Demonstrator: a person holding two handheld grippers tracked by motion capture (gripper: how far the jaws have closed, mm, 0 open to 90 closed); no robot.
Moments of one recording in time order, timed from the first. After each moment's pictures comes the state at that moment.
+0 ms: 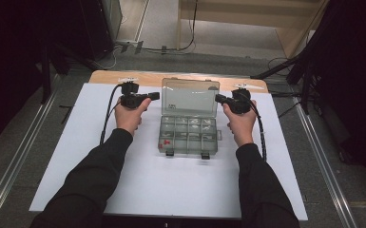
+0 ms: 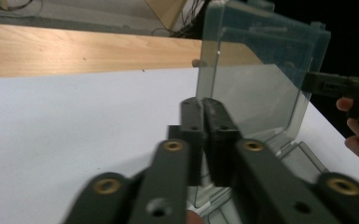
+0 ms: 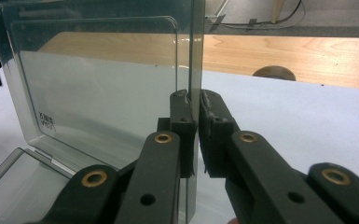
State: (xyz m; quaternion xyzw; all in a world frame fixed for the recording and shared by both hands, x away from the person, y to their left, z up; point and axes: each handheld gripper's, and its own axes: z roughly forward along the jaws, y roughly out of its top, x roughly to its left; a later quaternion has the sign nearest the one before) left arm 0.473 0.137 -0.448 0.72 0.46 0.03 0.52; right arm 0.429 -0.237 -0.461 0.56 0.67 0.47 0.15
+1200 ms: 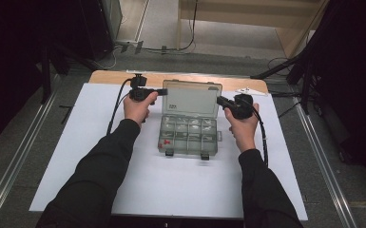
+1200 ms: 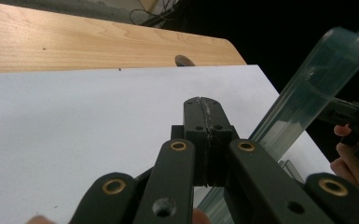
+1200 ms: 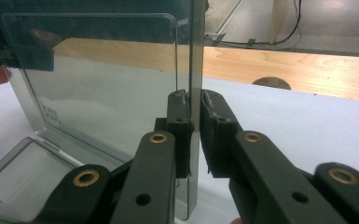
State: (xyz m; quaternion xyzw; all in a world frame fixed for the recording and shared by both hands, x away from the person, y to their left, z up) left arm 0.506 0.115 -0.454 0.72 0.46 -0.05 0.51; right arm 0.408 -0.238 -0.461 0.53 0.67 0.48 0.18
